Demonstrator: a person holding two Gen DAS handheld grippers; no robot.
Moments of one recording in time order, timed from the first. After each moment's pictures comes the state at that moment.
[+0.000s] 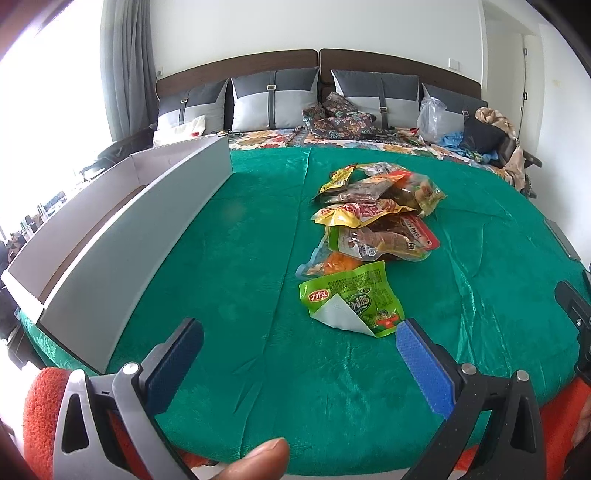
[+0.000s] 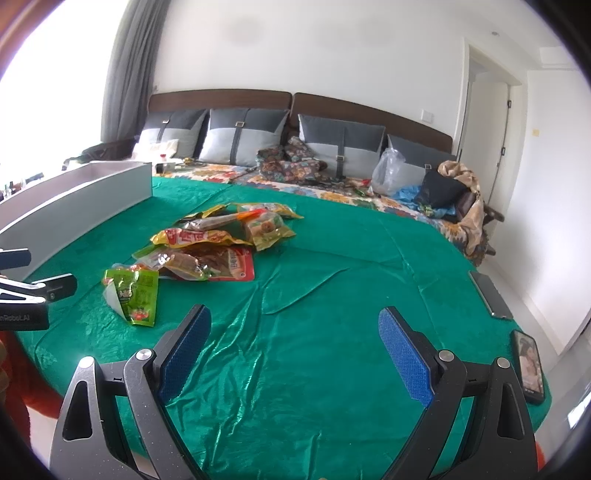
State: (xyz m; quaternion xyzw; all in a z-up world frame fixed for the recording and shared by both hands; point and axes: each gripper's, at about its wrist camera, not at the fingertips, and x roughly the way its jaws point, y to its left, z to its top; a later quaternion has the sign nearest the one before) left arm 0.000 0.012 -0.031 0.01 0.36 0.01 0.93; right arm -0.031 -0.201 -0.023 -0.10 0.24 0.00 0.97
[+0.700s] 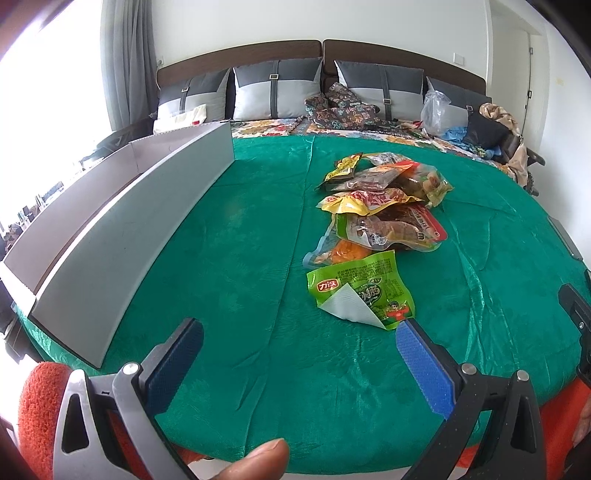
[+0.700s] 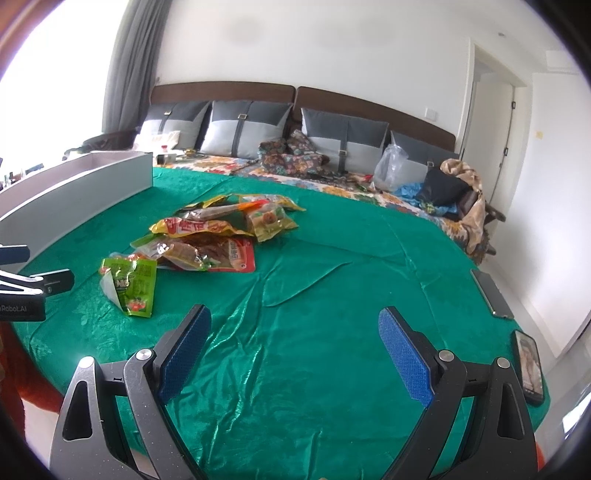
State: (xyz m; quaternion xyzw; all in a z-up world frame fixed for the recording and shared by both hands) left arm 0.005 0.021 -0.041 0.00 0.38 0.01 0.93; right arm -0.028 -0.197 -0.030 -0.11 0.25 0.00 0.96
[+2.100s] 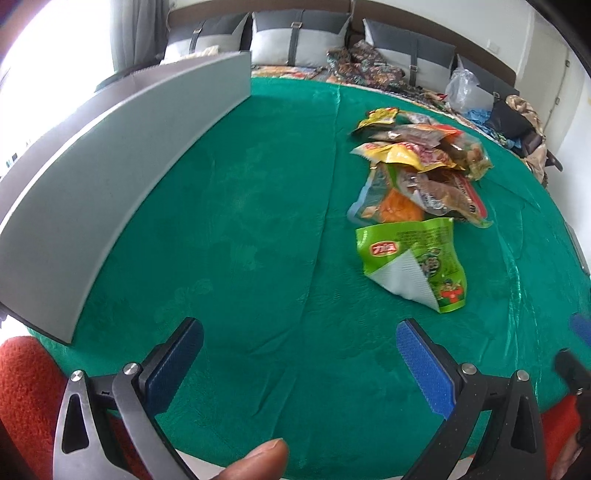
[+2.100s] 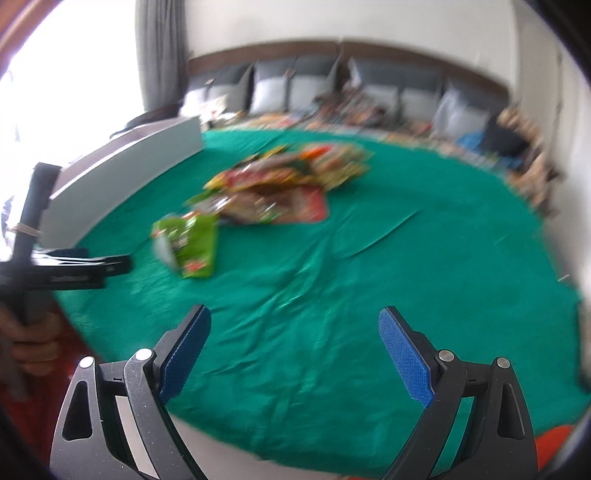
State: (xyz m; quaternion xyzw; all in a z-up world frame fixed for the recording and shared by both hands) left arm 0.041 0.064 -0.087 -0.06 0.47 0.01 0.88; right arm -0.004 -0.188 -0.059 -0.03 0.37 0.13 0.92
